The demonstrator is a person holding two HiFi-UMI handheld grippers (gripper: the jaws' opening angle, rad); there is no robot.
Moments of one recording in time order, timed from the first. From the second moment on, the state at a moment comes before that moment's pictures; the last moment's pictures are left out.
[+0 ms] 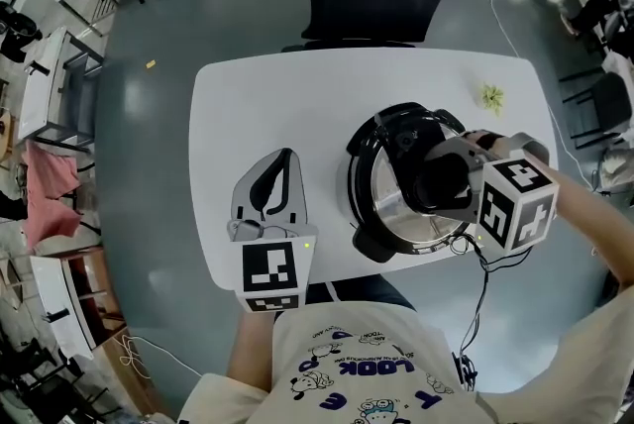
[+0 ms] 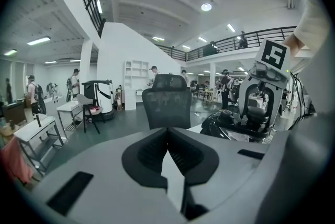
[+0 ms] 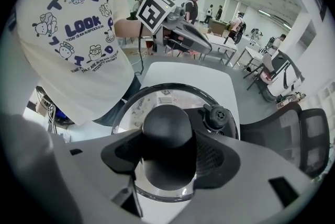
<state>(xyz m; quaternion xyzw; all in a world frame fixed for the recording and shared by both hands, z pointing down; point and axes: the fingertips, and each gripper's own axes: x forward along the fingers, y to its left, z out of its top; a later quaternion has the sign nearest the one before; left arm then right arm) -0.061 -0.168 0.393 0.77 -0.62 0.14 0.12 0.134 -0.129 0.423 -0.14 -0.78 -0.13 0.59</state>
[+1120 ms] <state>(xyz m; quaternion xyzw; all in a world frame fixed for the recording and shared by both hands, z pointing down) 0.003 -0.156 0.371 0.82 -0.55 0.09 0.15 0.175 -0.171 0.288 0.20 -0.95 0.17 0.14</state>
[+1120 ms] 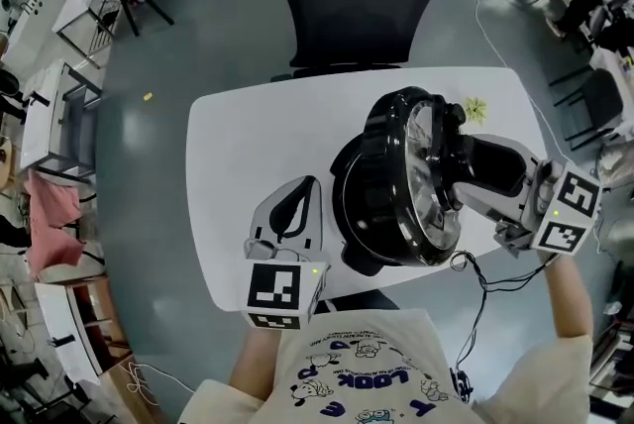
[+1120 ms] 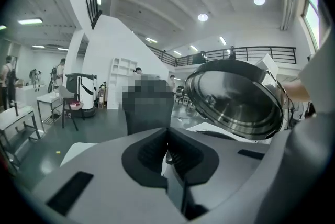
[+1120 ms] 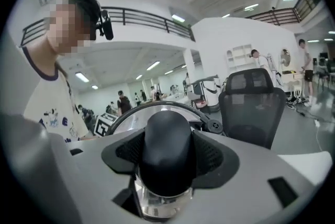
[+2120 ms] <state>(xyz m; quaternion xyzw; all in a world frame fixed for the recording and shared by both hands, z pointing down) 0.158 -0.042 0.141 0.94 -0.16 -0.23 0.21 0.252 -0.117 0.178 0.31 -0.92 0.14 -0.19</state>
